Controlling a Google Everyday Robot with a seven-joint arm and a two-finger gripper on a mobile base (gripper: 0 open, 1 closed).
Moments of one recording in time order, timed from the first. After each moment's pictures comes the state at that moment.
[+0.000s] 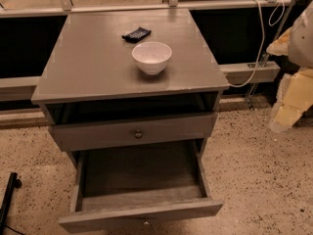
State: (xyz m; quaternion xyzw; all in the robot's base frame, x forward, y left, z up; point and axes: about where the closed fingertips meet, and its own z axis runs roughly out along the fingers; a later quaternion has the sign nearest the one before) arm 0.438 -0.217 0.976 -0.60 0.78 -0.03 0.16
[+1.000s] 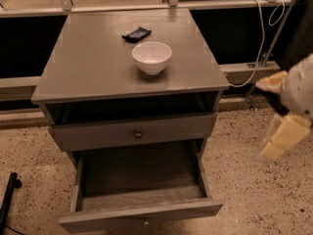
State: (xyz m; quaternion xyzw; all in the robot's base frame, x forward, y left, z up) arm 0.427 -0.214 0.905 -0.59 0.77 0.04 0.22
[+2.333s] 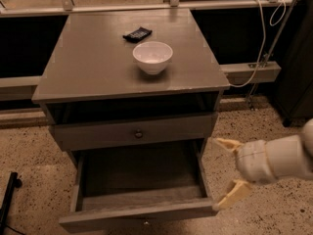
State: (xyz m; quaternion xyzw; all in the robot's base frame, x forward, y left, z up) arm 0.409 -0.159 0.723 -0.60 0.70 0.20 0.33
